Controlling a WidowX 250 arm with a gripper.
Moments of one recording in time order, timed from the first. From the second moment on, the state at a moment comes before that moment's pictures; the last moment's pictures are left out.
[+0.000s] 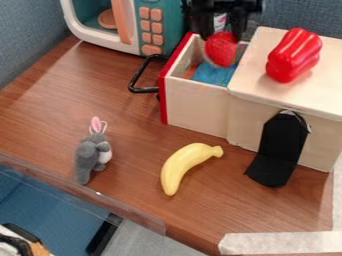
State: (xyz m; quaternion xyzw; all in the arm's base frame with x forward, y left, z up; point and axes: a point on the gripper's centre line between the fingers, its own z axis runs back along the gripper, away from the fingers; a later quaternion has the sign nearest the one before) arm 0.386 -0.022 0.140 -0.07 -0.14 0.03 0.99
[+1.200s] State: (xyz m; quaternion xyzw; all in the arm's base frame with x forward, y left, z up) arm 0.248 -0.096 0.058 -0.04 -0.06 -0.12 0.99
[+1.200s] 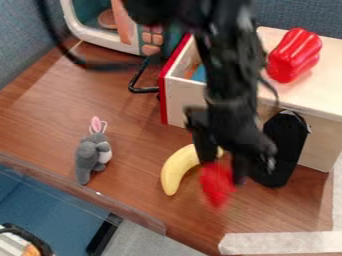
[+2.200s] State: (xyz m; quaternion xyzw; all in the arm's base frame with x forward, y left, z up) arm 0.257 -0.110 0.082 -0.06 -0.09 -0.09 0.99
